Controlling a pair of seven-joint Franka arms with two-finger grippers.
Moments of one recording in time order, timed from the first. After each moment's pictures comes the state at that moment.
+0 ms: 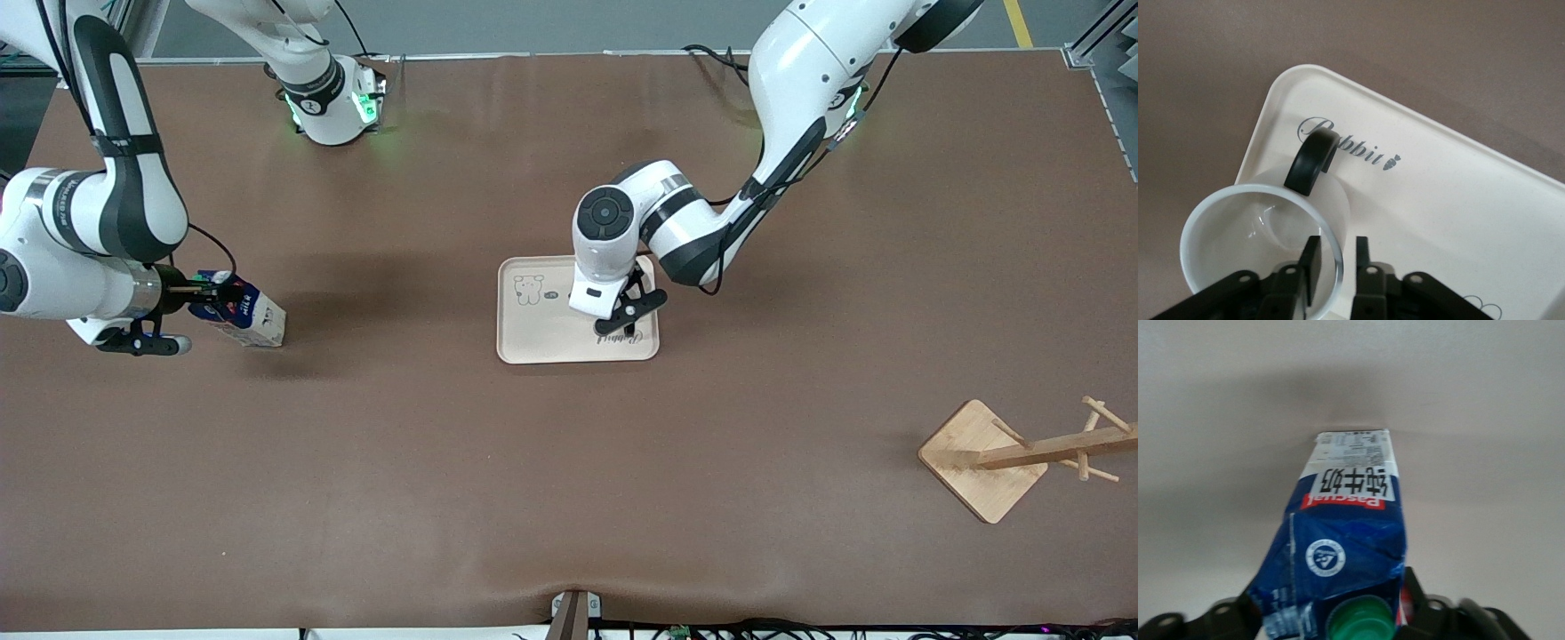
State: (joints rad) left arm -0.36 0.67 -0.49 -1.65 0.32 2.16 -1.44; right arm -0.12 0.22 -0.02 -2.00 0.02 1.87 -0.06
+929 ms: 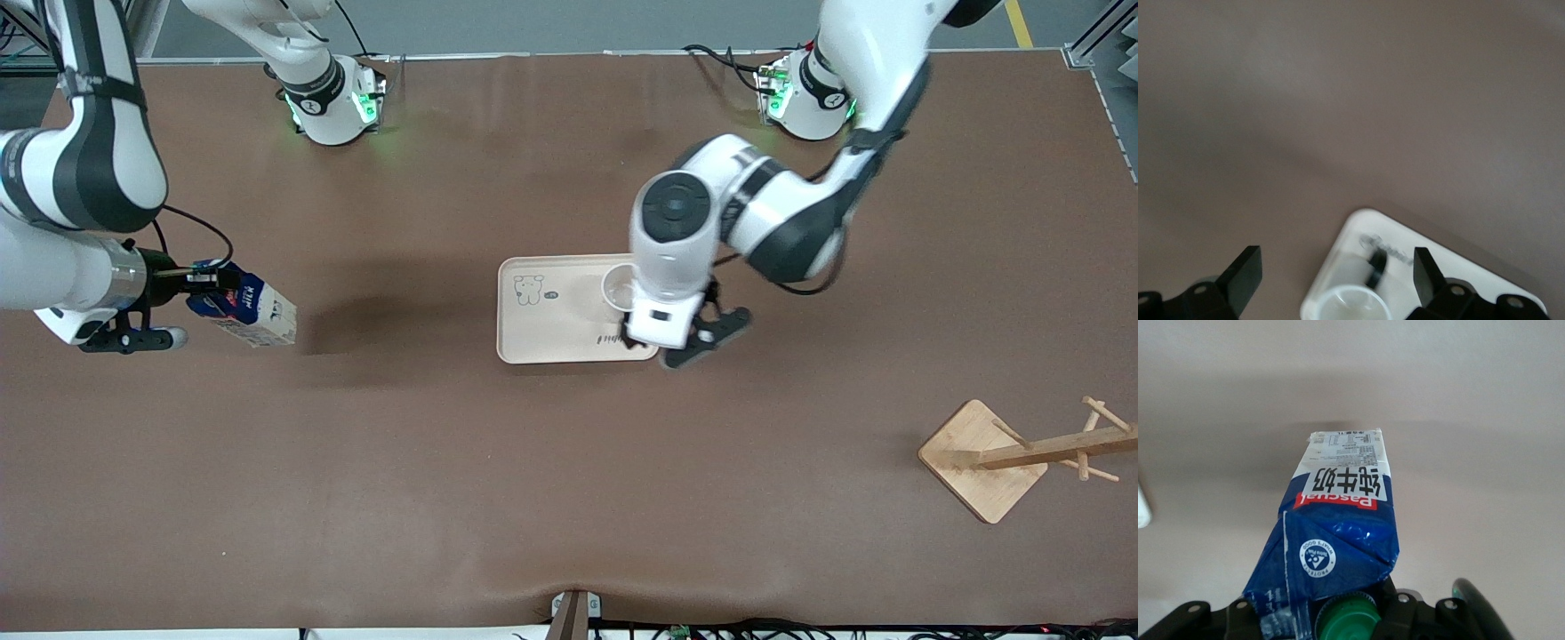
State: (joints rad) left arm -0.20 0.54 -0.49 -1.40 0.36 1.81 -1.22; right arm 0.02 0.19 0.00 -1.73 0.05 1.61 -0.01
